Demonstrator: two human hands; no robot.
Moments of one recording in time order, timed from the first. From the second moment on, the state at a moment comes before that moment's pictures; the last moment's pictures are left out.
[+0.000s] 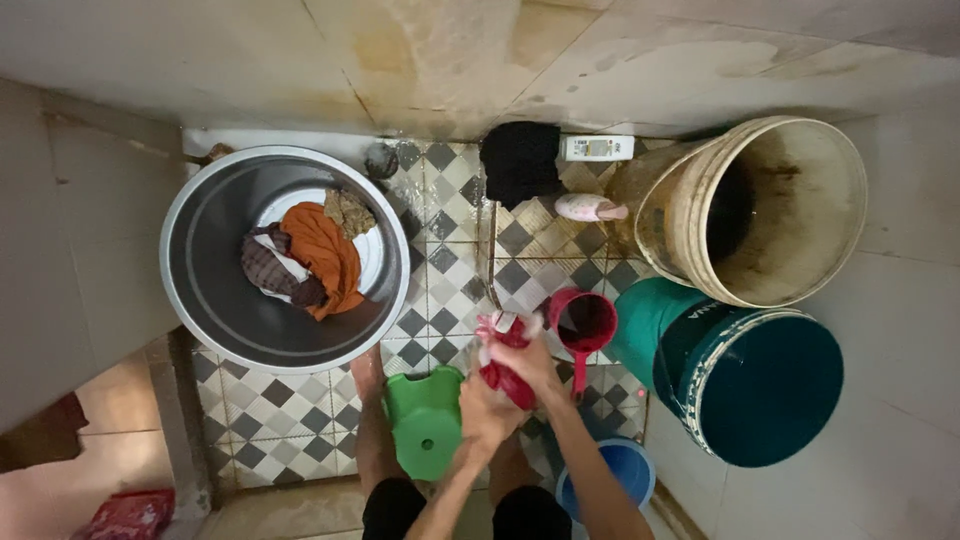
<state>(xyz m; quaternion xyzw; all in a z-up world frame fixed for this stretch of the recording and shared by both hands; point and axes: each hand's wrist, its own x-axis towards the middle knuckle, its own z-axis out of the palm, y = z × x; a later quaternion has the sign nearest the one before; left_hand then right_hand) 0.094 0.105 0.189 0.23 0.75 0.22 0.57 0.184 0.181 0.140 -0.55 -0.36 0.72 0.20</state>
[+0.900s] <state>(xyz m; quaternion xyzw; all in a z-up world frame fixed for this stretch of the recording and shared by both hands) 0.025 0.066 0.204 0.03 0.55 0.30 0.78 0.190 0.153 0.141 -0.28 -0.17 0.90 0.30</state>
